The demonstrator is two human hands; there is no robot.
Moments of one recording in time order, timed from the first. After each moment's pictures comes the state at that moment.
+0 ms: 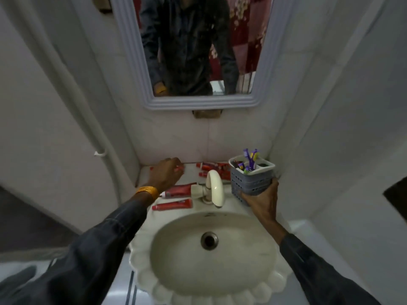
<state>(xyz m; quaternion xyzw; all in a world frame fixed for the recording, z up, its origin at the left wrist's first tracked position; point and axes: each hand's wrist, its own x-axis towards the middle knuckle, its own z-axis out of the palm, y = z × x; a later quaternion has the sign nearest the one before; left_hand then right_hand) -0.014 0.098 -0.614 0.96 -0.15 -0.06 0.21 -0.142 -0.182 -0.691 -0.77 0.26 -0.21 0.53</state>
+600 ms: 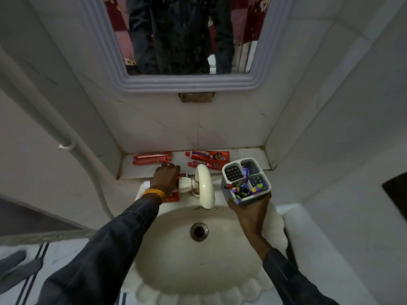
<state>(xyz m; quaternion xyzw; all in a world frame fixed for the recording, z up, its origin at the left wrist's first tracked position) 0.014 0.060 -0.725 0.97 -0.21 -0.09 0.02 -0.155 -0.173 -0.760 -0.72 0.26 -0.25 0.60</state>
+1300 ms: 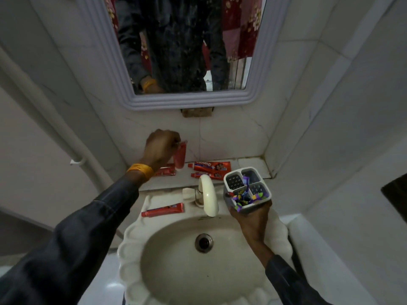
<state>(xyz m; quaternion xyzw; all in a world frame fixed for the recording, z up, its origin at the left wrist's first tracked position) 0.051 0.064 -0.571 0.95 -0.25 0.11 0.16 -0.152 -0.170 -0.767 -0.72 0.26 -0.24 0.59</state>
